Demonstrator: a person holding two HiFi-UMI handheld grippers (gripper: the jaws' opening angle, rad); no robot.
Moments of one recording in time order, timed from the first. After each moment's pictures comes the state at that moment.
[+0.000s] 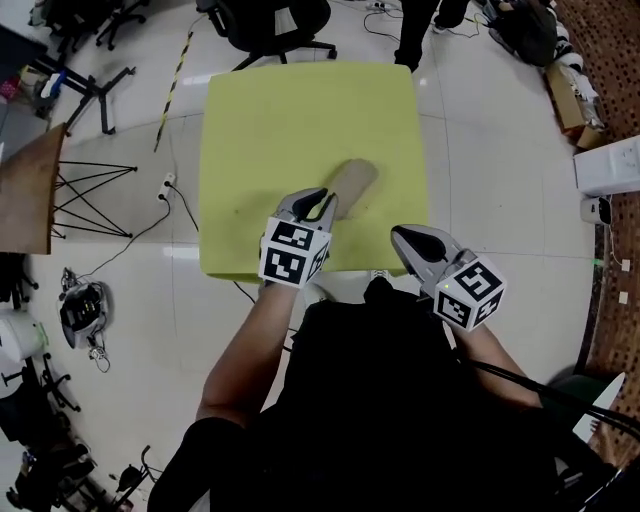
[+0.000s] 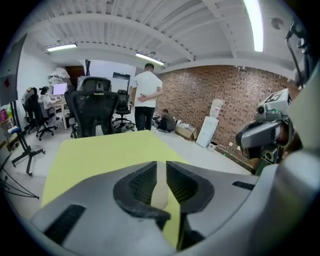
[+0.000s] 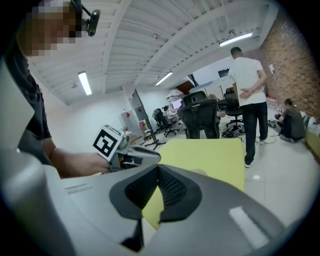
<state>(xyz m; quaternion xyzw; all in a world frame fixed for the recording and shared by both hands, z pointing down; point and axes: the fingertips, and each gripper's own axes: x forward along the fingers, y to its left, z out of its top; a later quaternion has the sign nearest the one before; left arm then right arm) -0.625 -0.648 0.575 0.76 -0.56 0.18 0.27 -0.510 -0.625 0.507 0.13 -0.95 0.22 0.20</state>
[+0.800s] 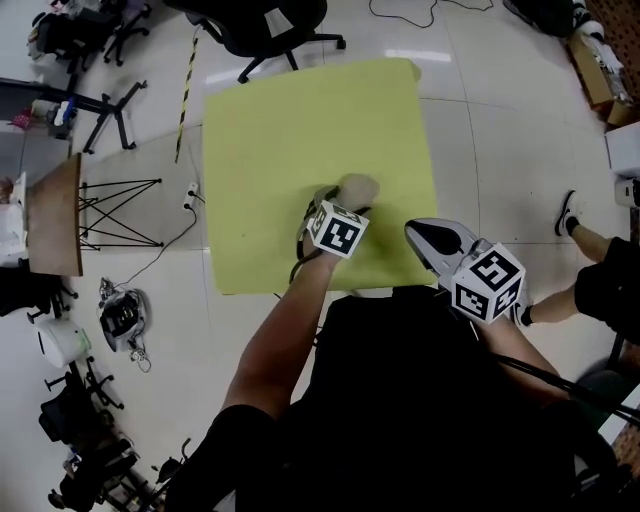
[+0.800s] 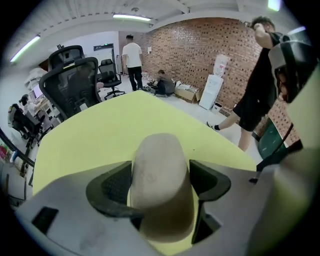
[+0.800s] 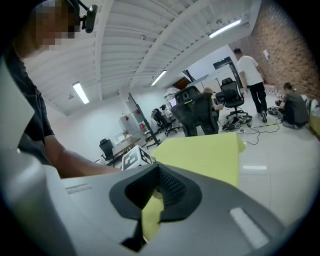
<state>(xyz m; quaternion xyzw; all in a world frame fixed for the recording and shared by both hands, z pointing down) -0.592 -0.713 0.728 0.71 -0.49 0.39 0.32 -0.493 -0.697 0.535 0.11 -0.94 0.27 0.19</state>
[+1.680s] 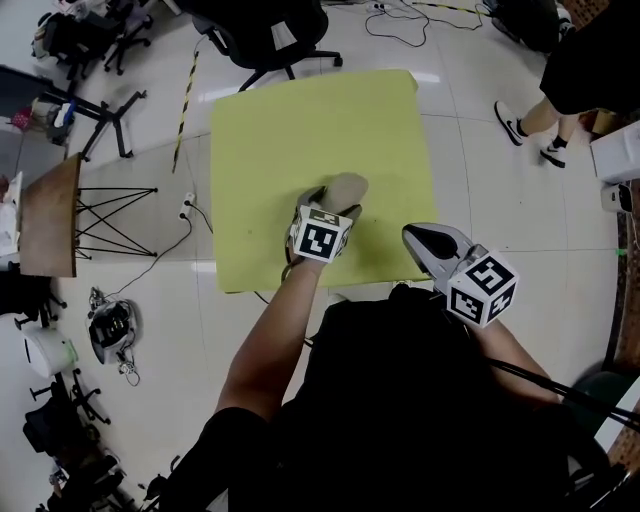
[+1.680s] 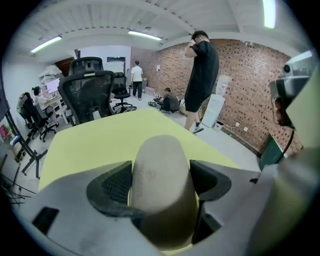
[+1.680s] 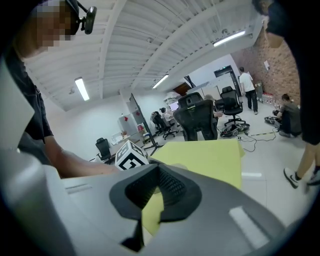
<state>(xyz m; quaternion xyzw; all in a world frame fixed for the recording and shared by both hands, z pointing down) -0.621 -0.691 0.672 0.73 -0.55 0.29 0.30 -0.499 -0.654 0.509 0.14 -0.95 0.23 0.18</state>
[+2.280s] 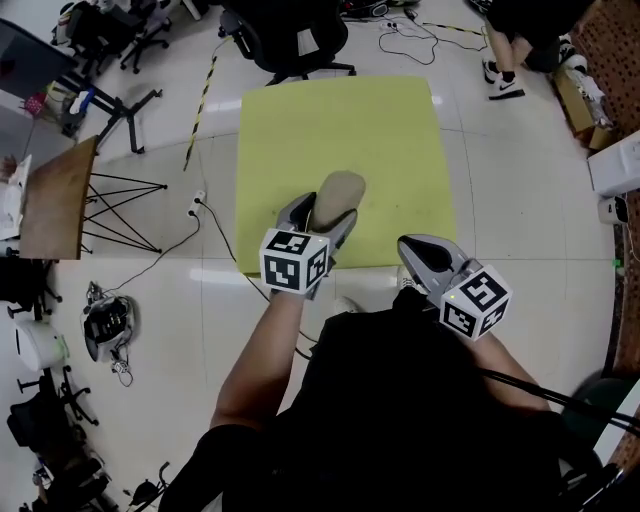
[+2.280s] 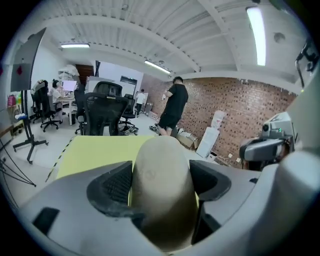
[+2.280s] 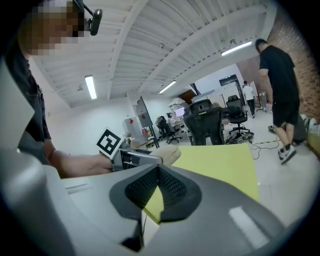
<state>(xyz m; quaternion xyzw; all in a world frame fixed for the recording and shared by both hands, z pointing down) -0.660 -0.586 0.543 0.75 -0.59 0.12 0.27 -0.533 -0.554 0.486 0.13 -0.96 0.19 0.15</state>
